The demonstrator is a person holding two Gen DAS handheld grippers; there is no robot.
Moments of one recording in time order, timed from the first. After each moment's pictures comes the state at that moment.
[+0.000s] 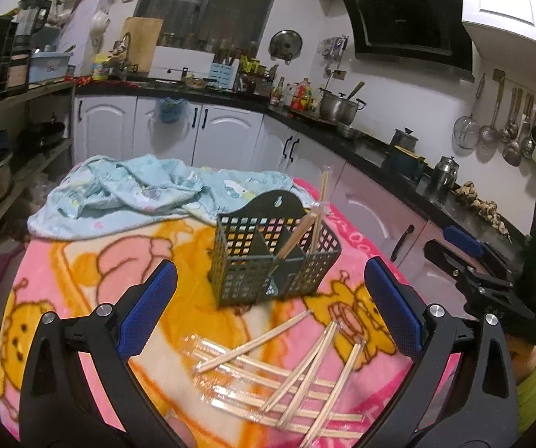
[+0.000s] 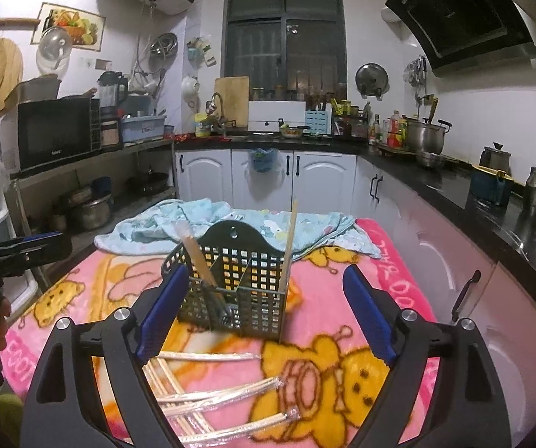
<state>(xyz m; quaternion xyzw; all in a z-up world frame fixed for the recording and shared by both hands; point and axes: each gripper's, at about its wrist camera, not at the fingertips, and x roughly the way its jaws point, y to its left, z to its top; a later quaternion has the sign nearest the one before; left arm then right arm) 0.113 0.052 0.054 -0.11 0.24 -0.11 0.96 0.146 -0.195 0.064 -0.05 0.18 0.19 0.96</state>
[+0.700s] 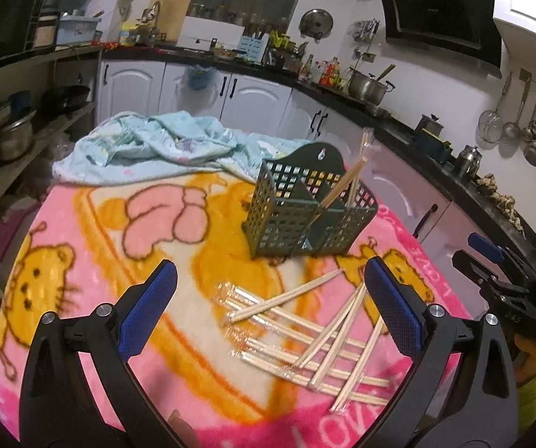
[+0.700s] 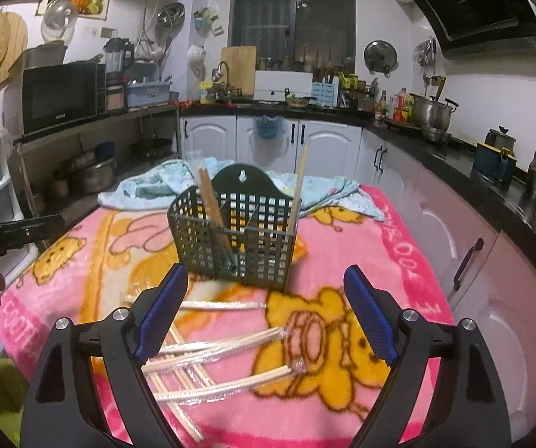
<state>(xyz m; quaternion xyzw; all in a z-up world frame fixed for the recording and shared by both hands) 0.095 0.083 0.008 -0.13 0.29 -0.08 0.94 0.129 -0.192 0.025 -0.07 0.24 0.19 0.95</state>
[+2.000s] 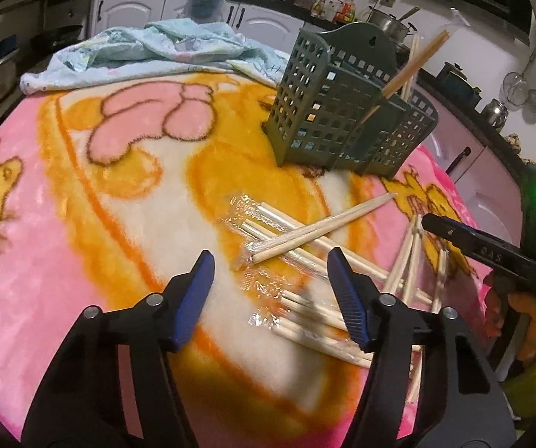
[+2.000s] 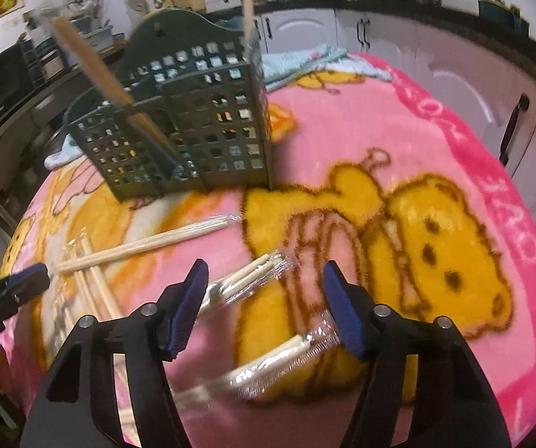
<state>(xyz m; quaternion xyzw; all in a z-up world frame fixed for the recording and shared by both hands) 0.142 0.081 -0.102 -0.14 0.40 -0.09 0.90 0.227 -0.192 -0.098 0.02 0.43 0.15 0.89</state>
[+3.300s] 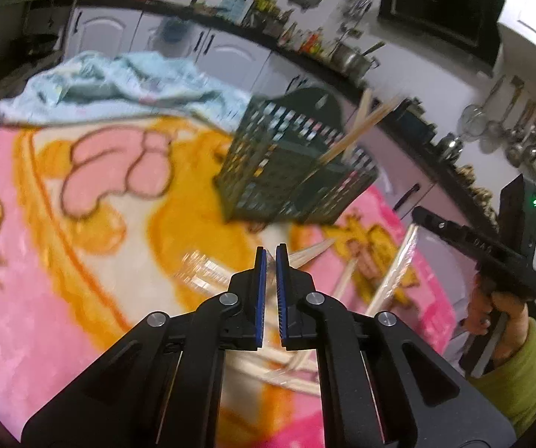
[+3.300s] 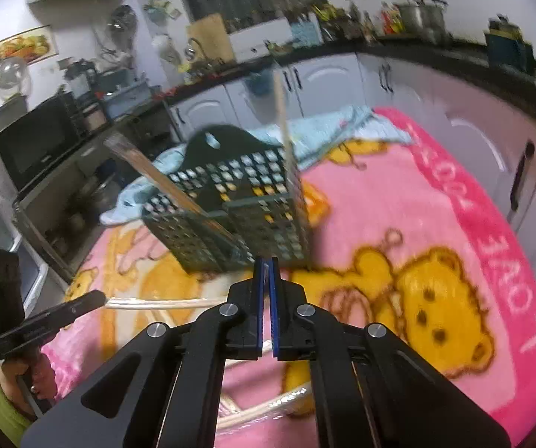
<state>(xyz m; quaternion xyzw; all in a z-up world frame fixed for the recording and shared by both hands) 0.139 0.081 -0.045 -0.19 0.33 -0.16 0.91 0.213 -0.206 -0.008 0.07 0.34 0.22 0.91</state>
